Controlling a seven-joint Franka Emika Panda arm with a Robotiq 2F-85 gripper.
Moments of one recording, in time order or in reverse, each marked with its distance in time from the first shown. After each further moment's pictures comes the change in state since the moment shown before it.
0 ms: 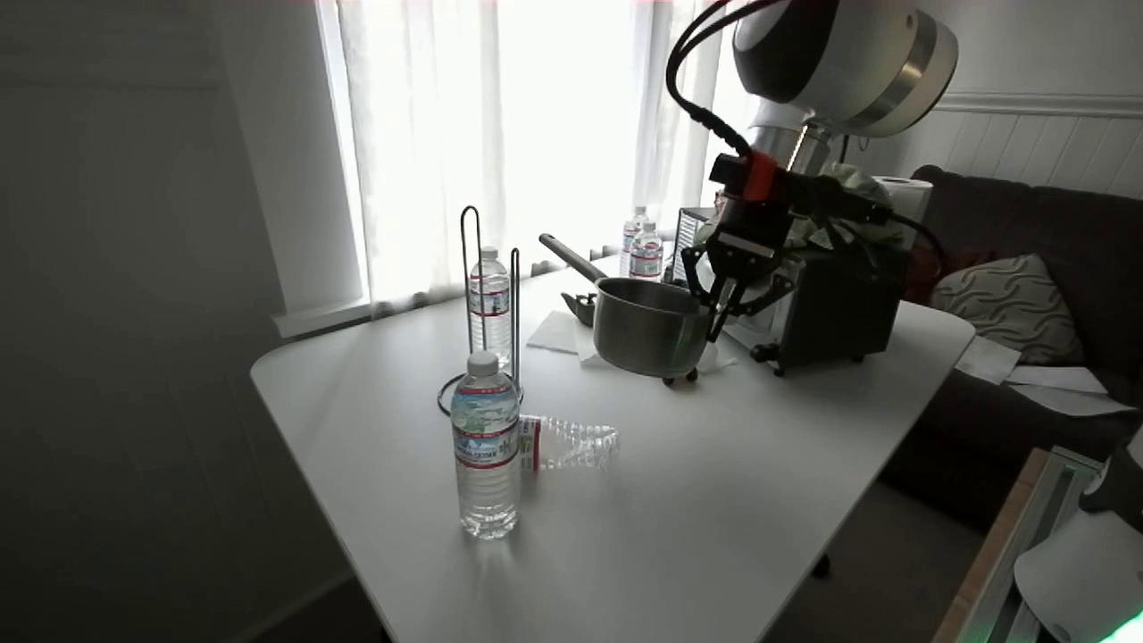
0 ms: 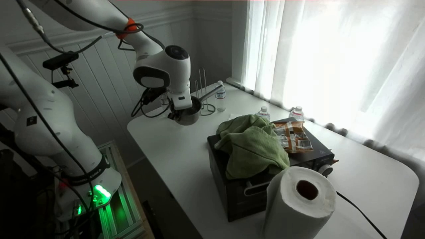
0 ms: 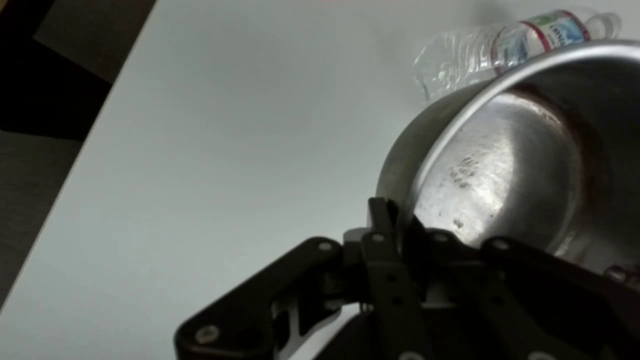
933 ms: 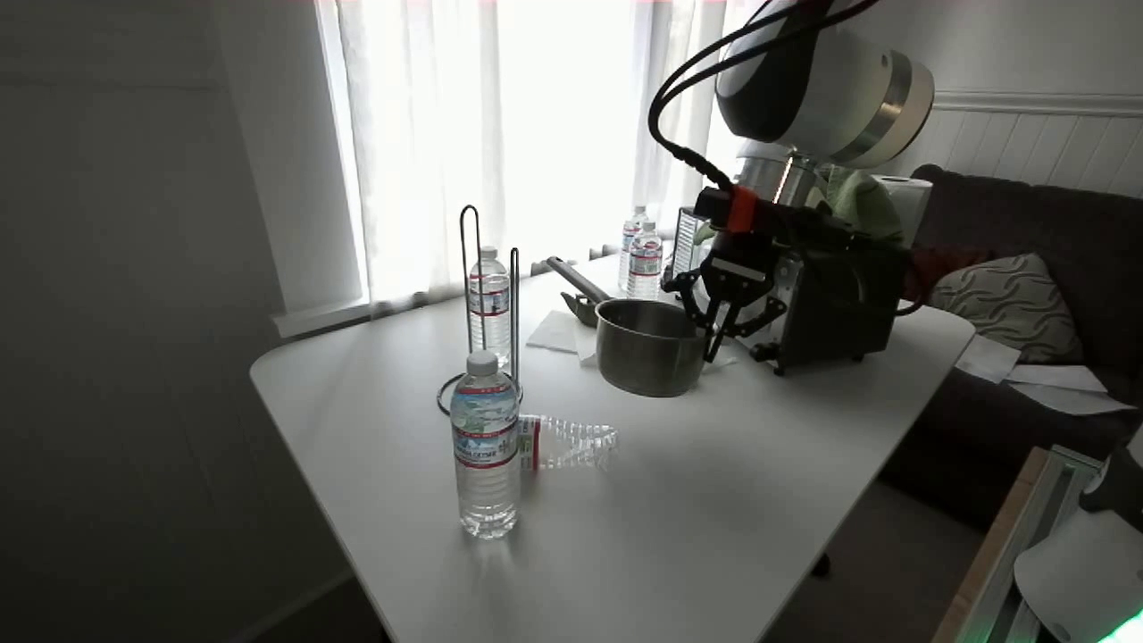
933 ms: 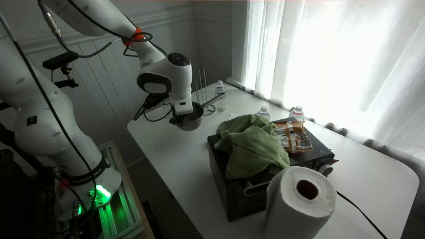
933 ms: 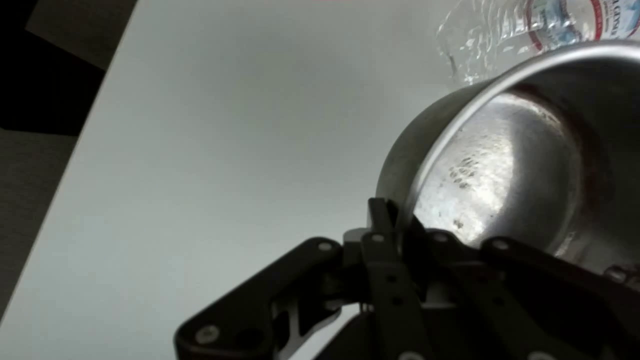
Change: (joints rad) arm 0.005 0.094 0.013 0.007 -0.004 0.091 0.039
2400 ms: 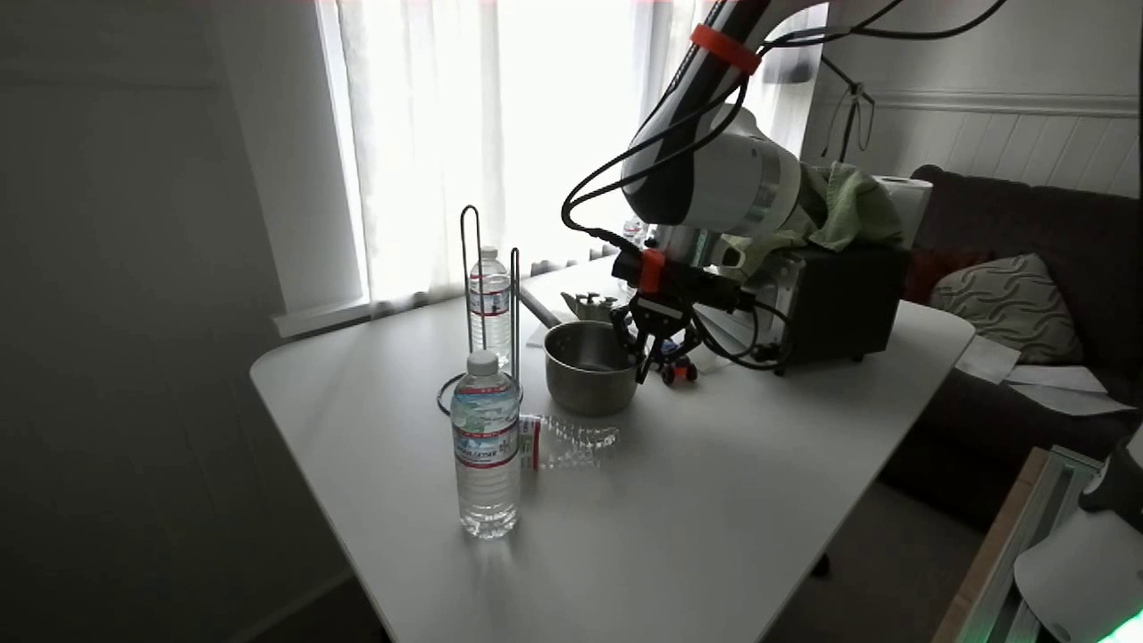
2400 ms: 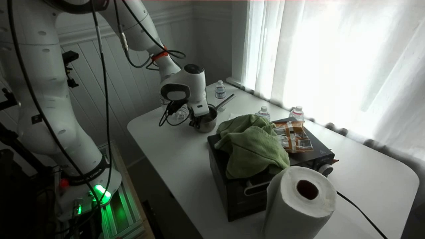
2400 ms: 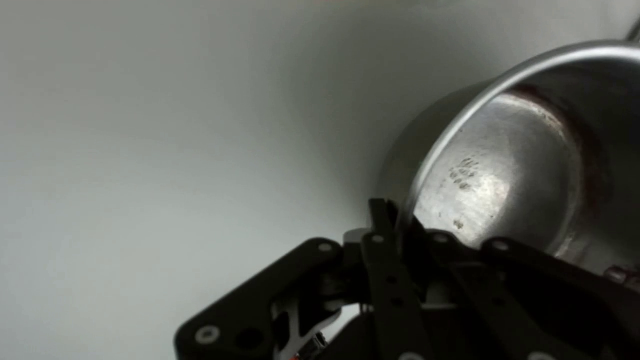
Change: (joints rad) arm 0.081 0.399 0.012 0.256 -0.023 0.254 0.015
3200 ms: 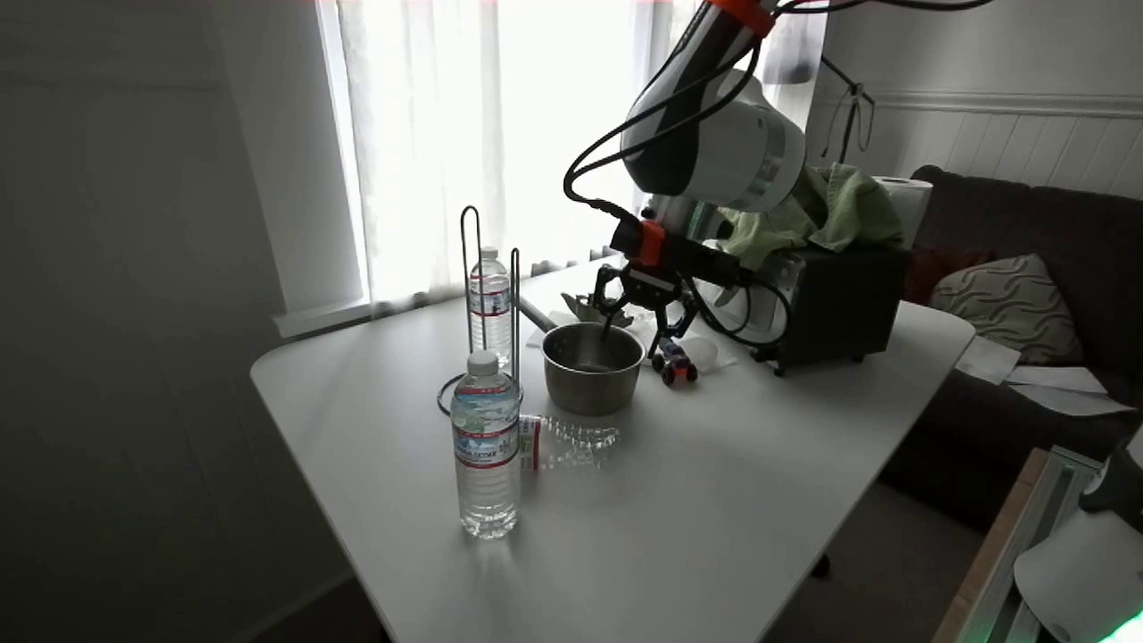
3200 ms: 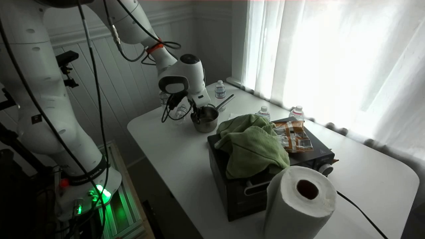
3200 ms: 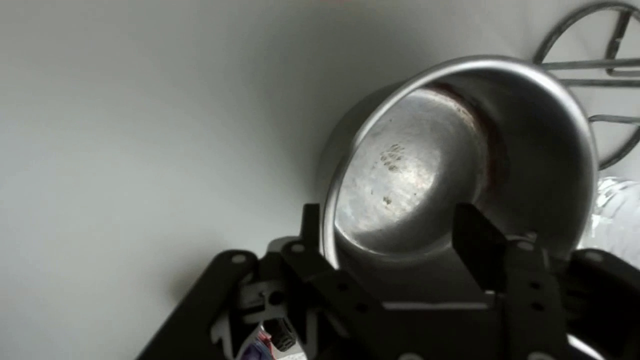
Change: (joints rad) arm 0.002 -0.083 0.014 -0.011 -0.010 0.023 -0.068
